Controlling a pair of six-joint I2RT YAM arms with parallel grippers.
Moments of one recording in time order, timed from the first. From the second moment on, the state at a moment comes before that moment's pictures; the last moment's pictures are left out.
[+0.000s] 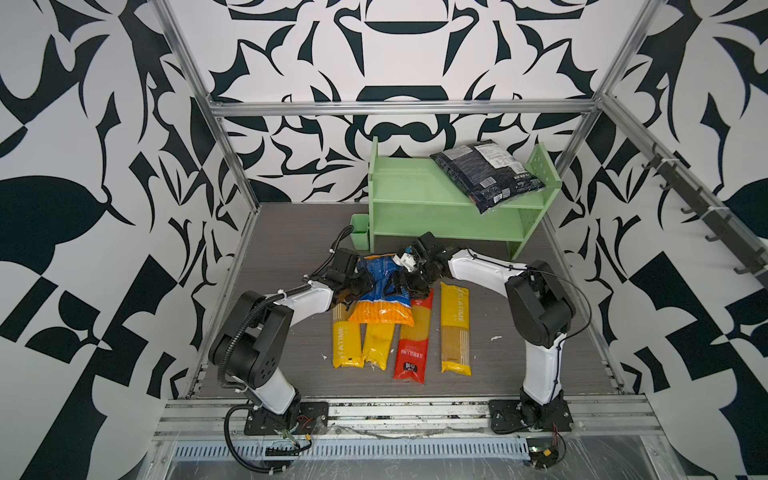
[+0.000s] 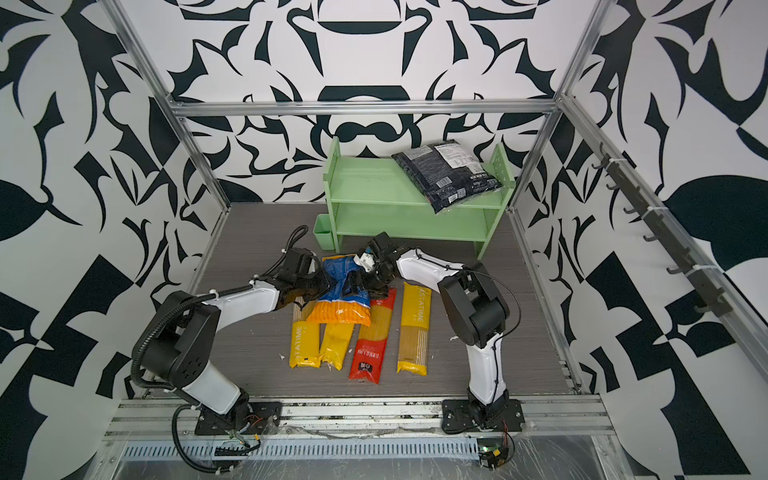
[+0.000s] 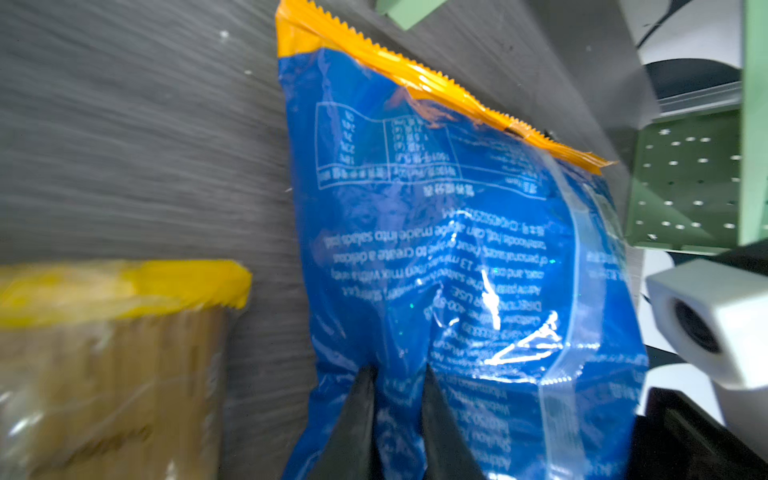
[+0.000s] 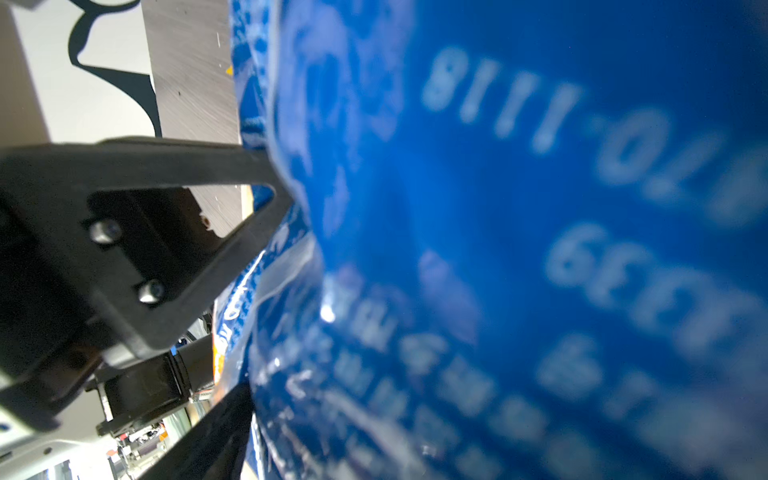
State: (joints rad) left arm -0.48 1.64 0.82 0.01 0.27 -0.87; right arm 0.60 1.97 1.37 -0.52 -0.70 0.49
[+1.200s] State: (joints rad) left arm -0.47 1.65 0.82 0.08 0.47 -0.81; right arm 0.63 1.97 1.47 -0.63 -0.71 0.57
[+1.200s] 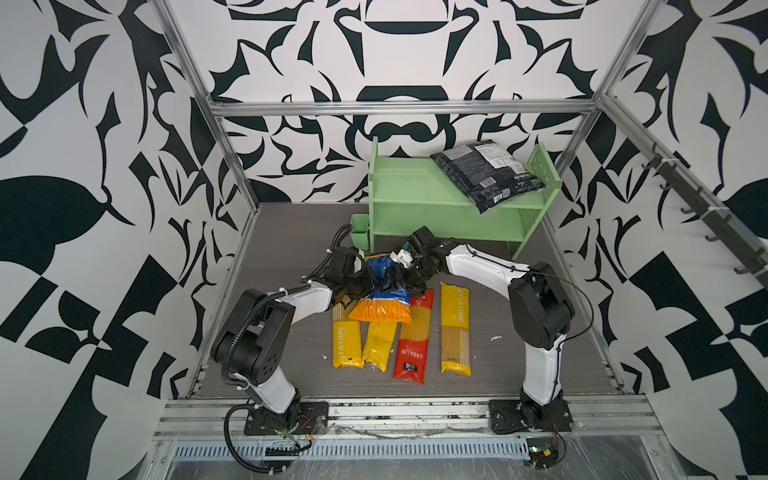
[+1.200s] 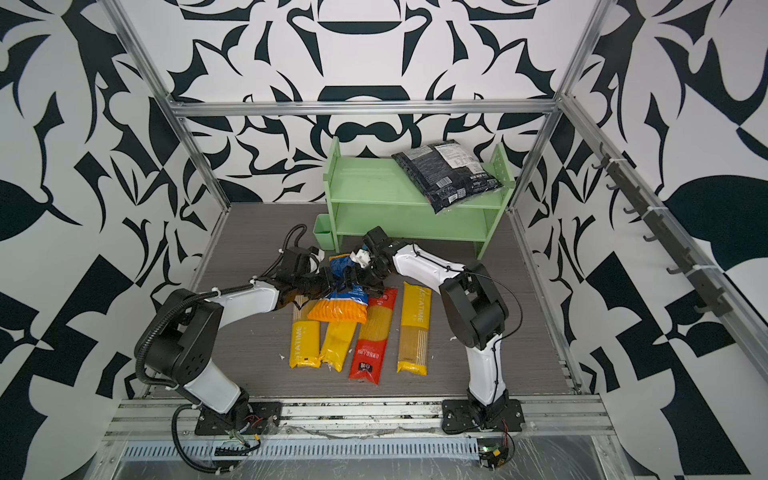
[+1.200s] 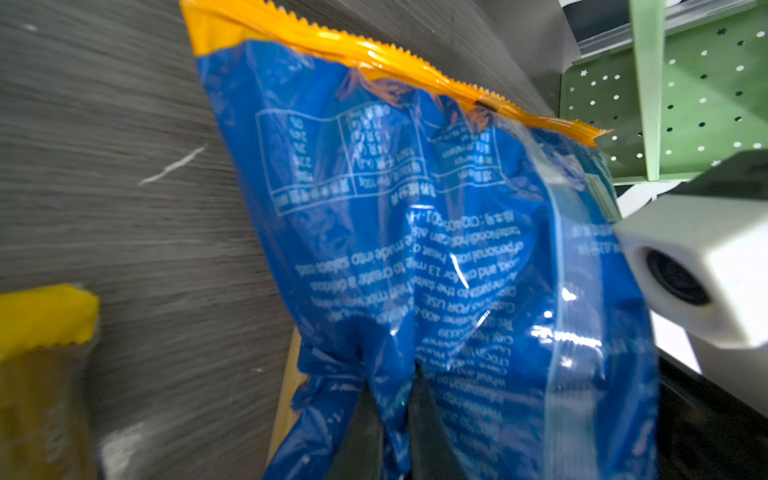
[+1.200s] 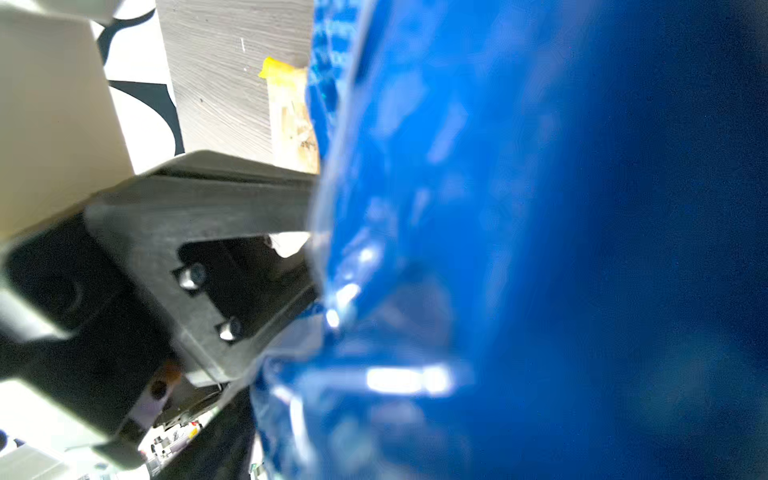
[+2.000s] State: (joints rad) left arm -0.47 1.60 0.82 -0.03 0.48 -0.74; right arm 0.64 1.95 1.51 -0.66 -0.77 0.58
